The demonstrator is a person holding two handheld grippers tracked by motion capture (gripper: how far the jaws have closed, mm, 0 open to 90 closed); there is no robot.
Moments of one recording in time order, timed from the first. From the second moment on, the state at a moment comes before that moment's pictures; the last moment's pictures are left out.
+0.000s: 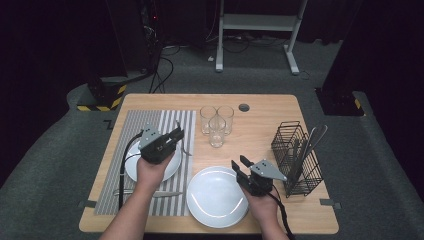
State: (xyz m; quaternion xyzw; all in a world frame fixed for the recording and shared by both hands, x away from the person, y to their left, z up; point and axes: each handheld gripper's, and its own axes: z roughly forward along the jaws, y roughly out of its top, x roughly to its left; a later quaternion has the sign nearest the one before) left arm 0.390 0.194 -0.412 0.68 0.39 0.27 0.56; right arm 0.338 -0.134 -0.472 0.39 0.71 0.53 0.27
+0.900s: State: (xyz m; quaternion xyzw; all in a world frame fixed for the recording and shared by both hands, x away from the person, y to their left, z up) left arm 0.443 0.221 -0.398 0.68 0.41 0.29 0.54; right arm 0.336 -0.145 -0.501 0.41 0.71 0.51 0.27
